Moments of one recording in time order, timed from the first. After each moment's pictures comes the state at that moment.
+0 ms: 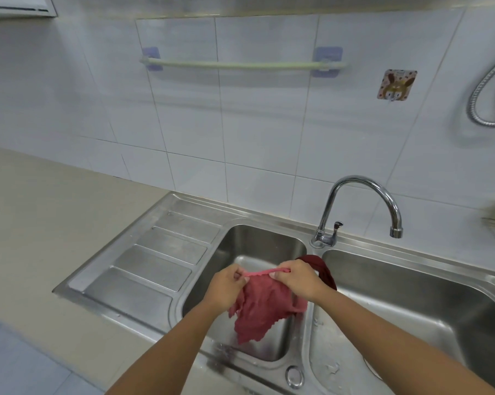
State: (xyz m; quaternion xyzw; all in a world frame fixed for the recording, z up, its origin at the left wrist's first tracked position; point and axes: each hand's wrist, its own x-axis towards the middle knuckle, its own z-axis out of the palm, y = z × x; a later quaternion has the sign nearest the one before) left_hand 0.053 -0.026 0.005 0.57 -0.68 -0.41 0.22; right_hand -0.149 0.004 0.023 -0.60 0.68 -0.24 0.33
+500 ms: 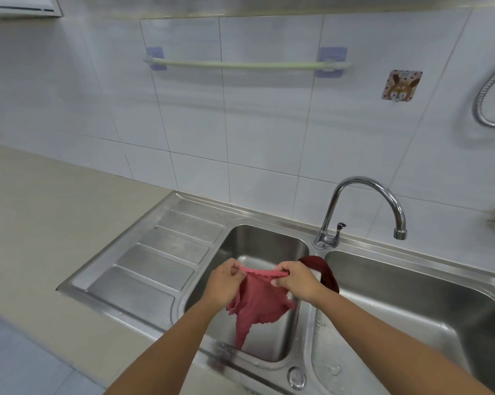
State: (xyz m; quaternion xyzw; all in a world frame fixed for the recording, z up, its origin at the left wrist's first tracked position) left_hand 0.058 -0.026 0.015 0.58 -0.65 -0.41 0.26; right_hand -0.144 0.003 0.017 -0.57 0.66 -0.27 0.41
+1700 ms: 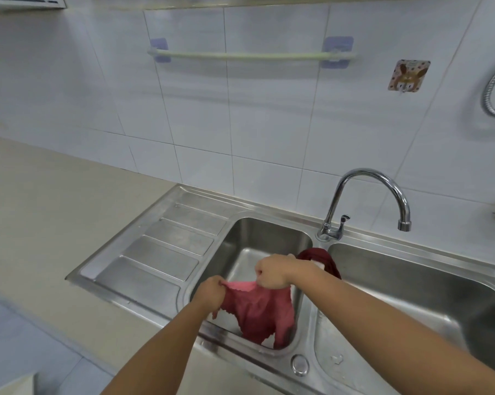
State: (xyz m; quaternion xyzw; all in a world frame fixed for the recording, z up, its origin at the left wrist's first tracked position) left_hand 0.097 -0.024 -0.026 0.66 -0.65 -0.37 0.09; right_hand -0.089 -0.009 0.064 -0.75 0.60 0.15 0.23
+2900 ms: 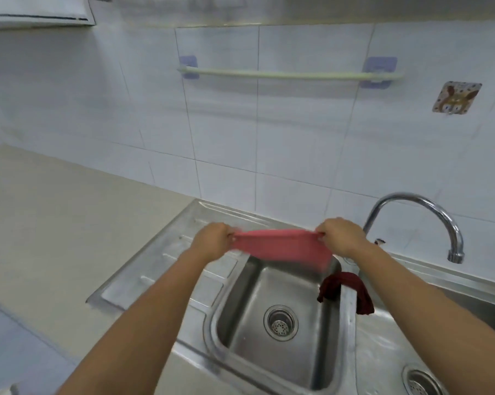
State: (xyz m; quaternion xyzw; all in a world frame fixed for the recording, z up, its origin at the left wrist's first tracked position) left_hand 0.154 -0.146 0.097 0.53 -0.83 -0.15 0.08; right_hand -0.158 -0.092 0.111 -0.68 0.73 0.03 0.04
